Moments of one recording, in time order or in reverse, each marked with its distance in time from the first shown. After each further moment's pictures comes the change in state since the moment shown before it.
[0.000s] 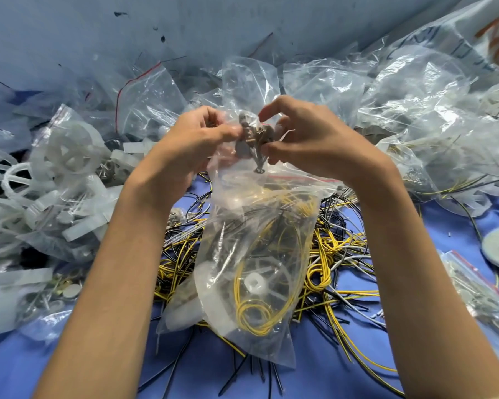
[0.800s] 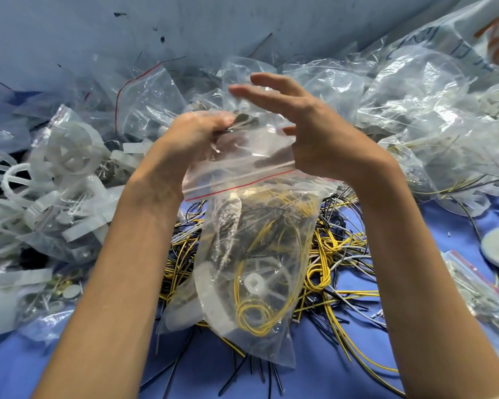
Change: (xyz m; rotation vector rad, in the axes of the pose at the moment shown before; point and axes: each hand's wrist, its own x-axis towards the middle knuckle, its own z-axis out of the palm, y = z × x) left_hand 0.002 0.013 0.004 -0.014 -0.008 -0.058; right_hand -0.004 -0.011 -0.006 -0.167 -0.041 -0.221
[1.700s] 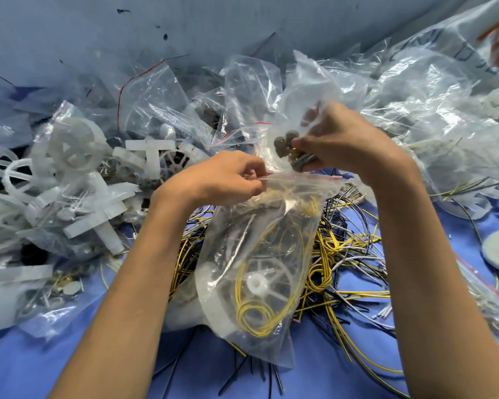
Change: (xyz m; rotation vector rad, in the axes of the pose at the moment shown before) left_hand -0.001 -0.031 0.008 0.917 -0.366 0.138; right_hand -0.002 0.029 -0.002 0.320 0.175 0.548
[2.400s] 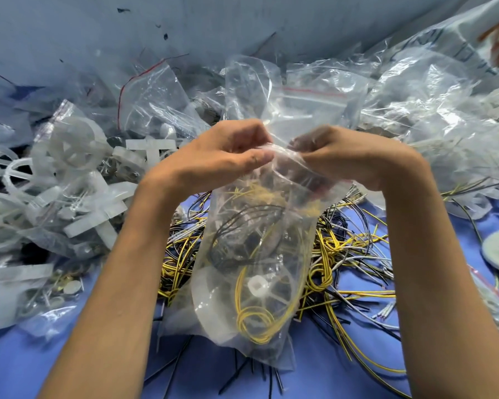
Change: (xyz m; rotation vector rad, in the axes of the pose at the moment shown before) left_hand -0.015 0.009 -0.017 -0.492 0.096 0.230; right_hand -0.016 -0.001 -0.001 -0.096 -0.402 -0.040
